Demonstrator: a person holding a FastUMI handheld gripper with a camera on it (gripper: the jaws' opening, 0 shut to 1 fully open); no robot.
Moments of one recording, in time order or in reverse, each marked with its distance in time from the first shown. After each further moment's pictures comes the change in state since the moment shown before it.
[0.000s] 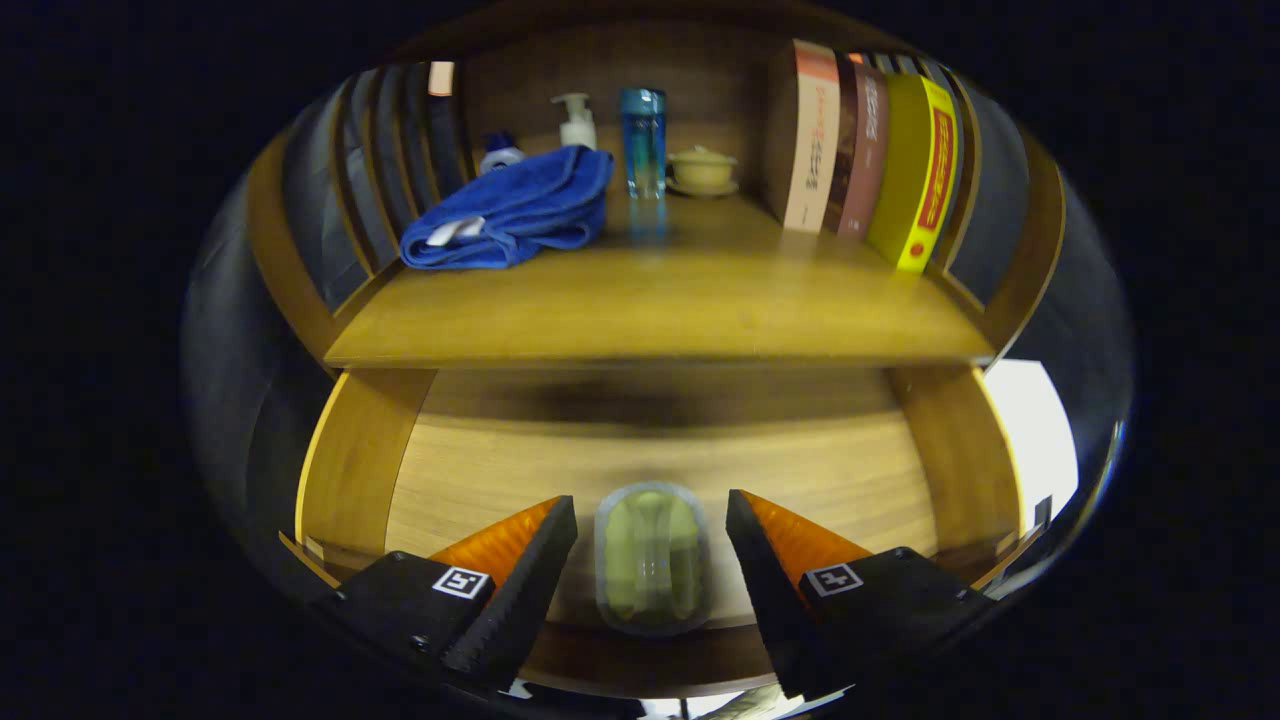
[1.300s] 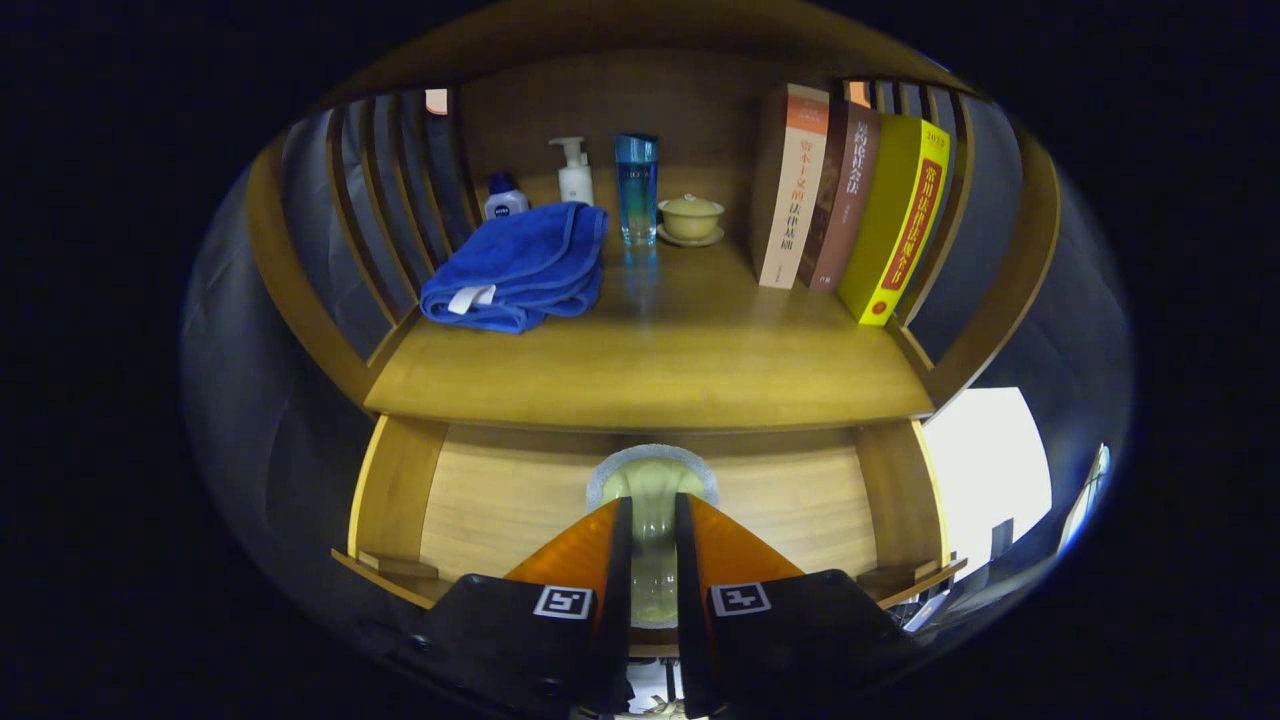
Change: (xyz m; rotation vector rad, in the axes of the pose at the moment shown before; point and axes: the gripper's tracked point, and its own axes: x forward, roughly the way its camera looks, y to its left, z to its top) arm -0.070 -0.006 0.087 -0.061 -0.067 -0.014
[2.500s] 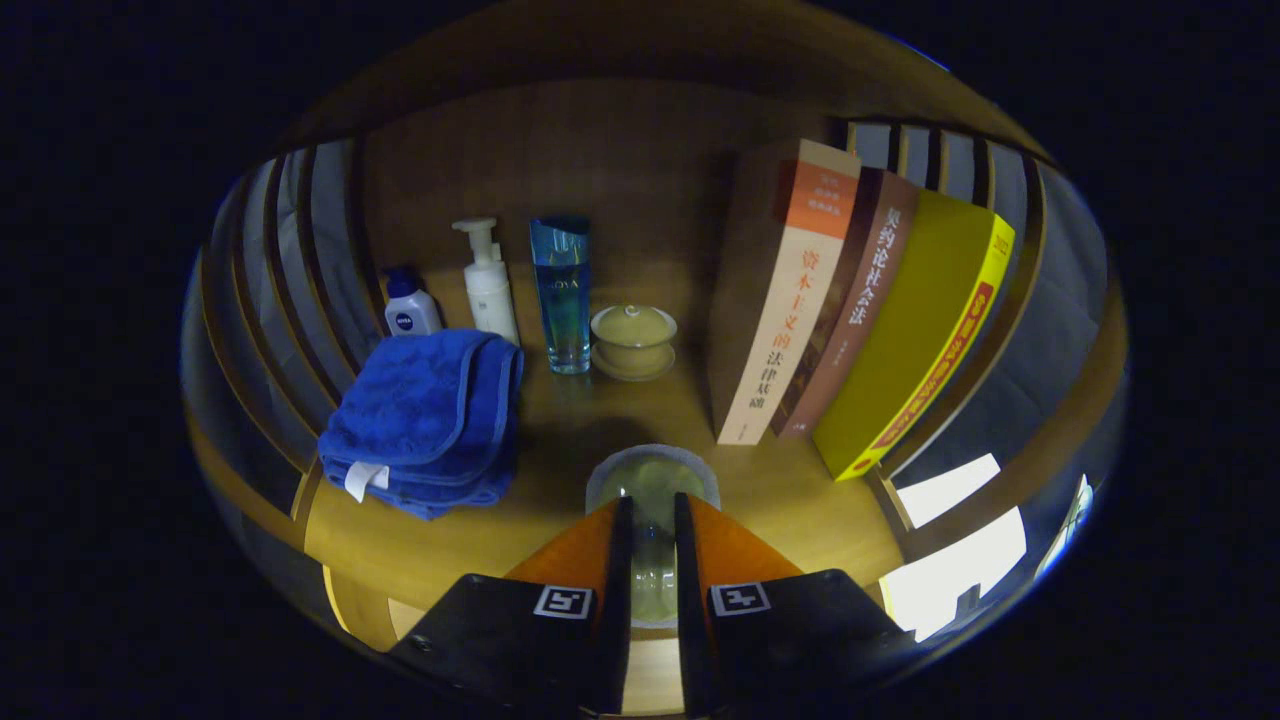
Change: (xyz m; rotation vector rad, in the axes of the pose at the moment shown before) arm 0.105 -0.045 0.141 -0.014 -0.167 -0.129
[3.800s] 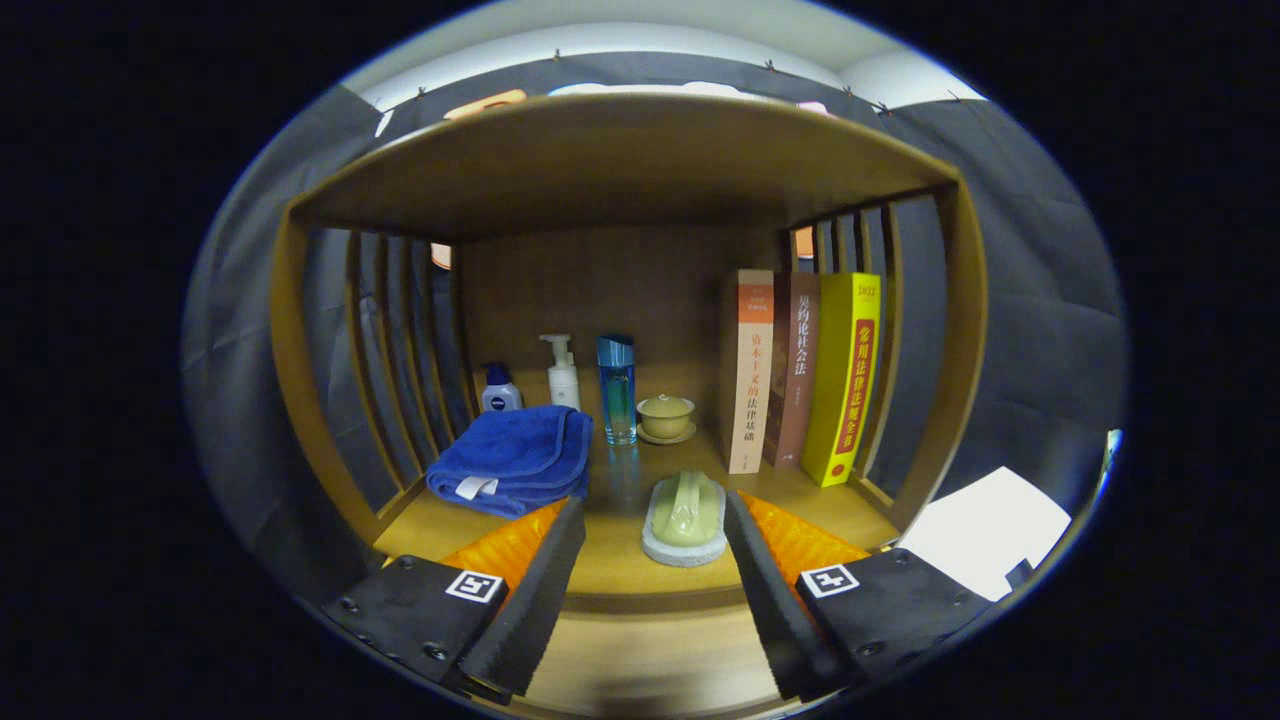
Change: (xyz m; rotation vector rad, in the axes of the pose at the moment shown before) arm -0.167 0.013 -0.007 0.065 -0.452 0.058
